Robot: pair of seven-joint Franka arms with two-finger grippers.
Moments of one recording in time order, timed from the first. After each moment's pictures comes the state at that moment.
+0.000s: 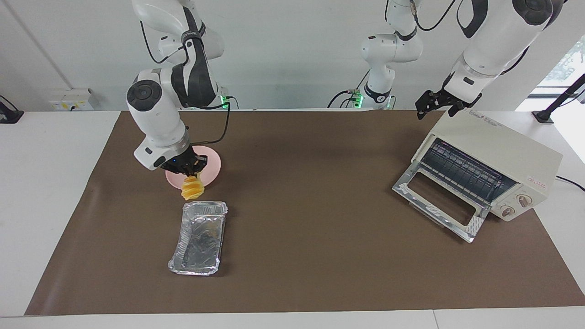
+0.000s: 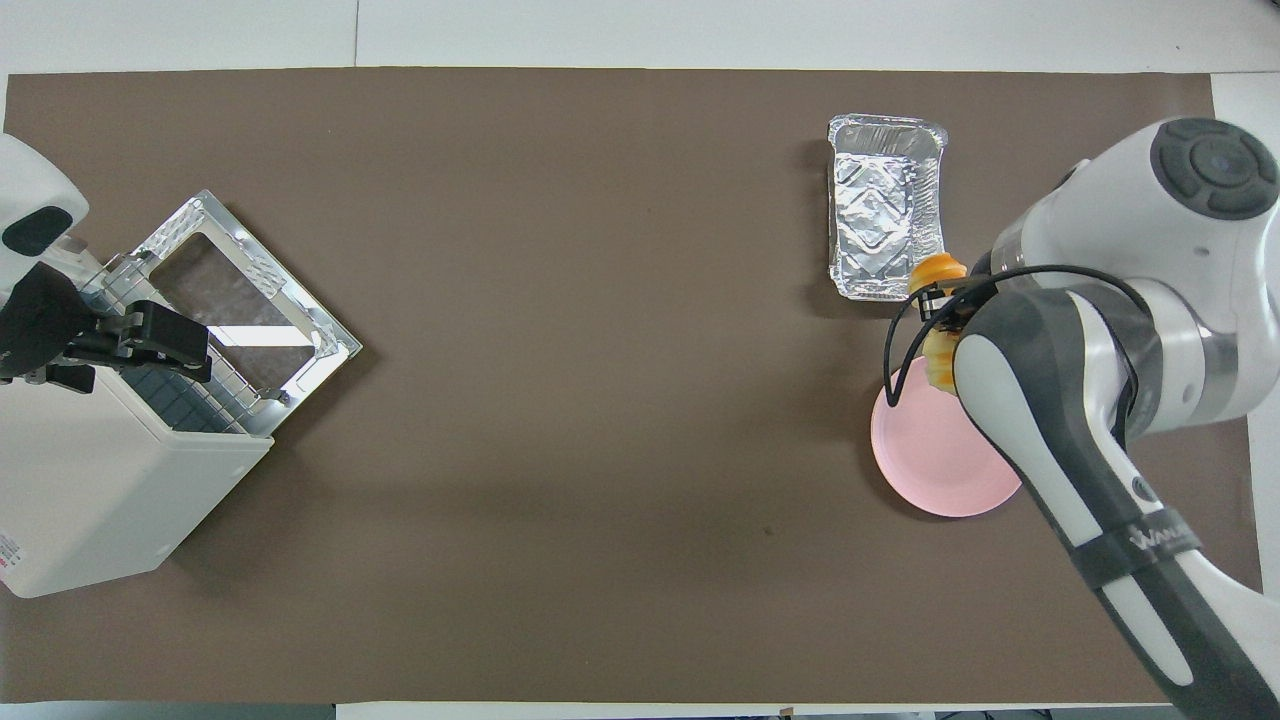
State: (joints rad) left arm -0.08 -0.03 -0.05 -1.61 -0.02 1.40 -0.15; right arm 0.16 0.07 -0.04 -2.00 0.01 2.01 0.07
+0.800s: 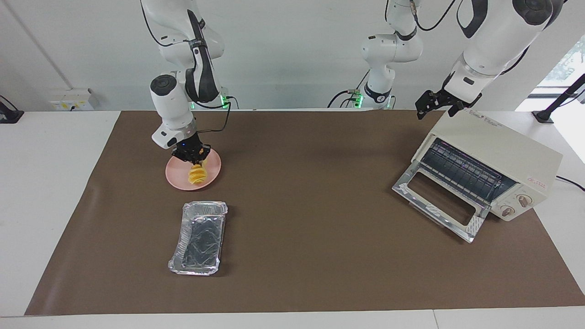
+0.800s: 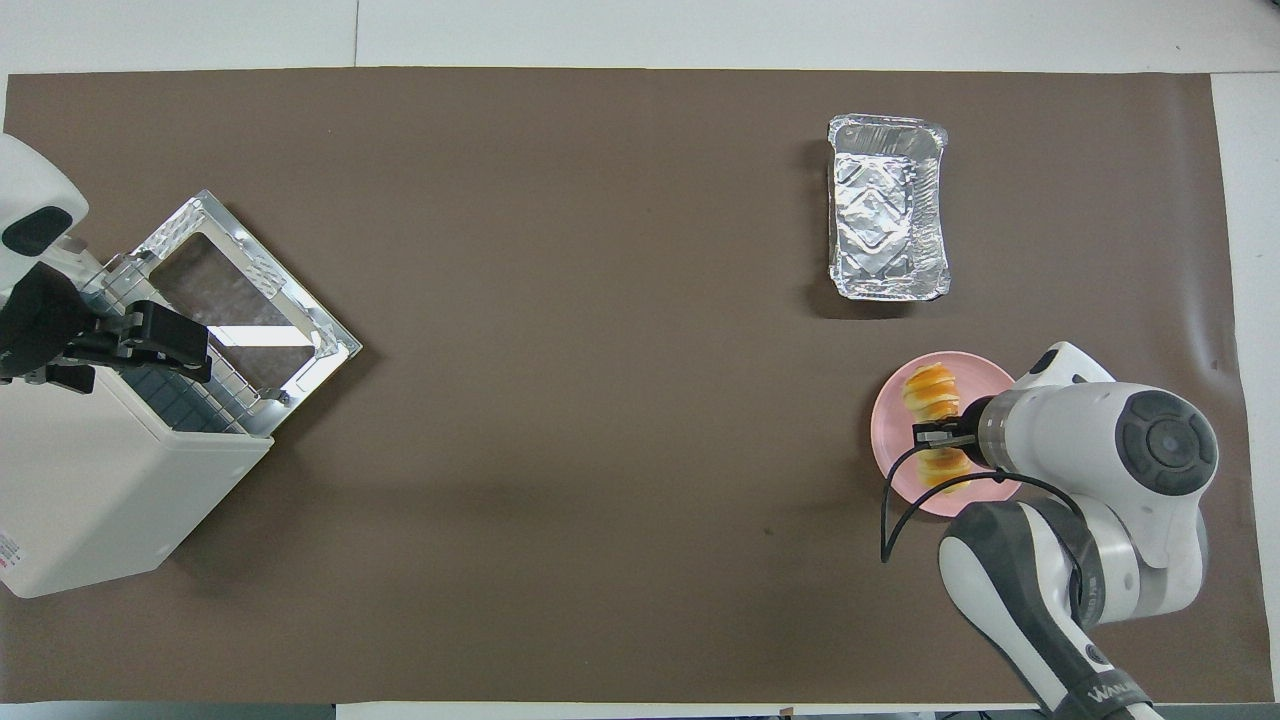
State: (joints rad) left arm -0.08 -0.03 -0.05 -1.61 -0.02 1.40 -0.15; right arm 0.13 -0.14 -0.04 -2.55 0.01 2.48 0.02
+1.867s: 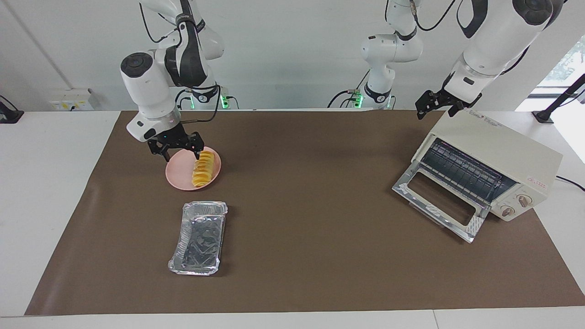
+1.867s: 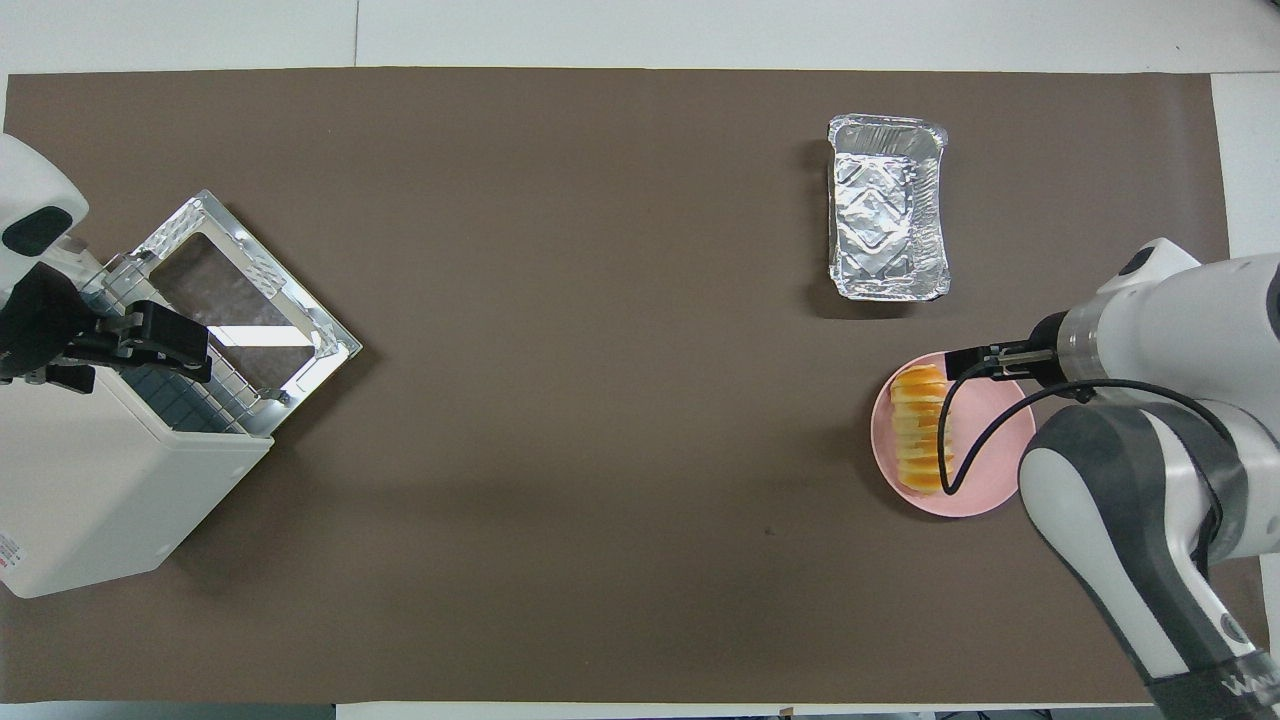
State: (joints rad) left arm -0.08 -0.03 -0.05 -1.61 -0.02 1.40 -0.15; right arm 0.10 -0.11 -0.04 -2.15 0.01 2.09 0.01
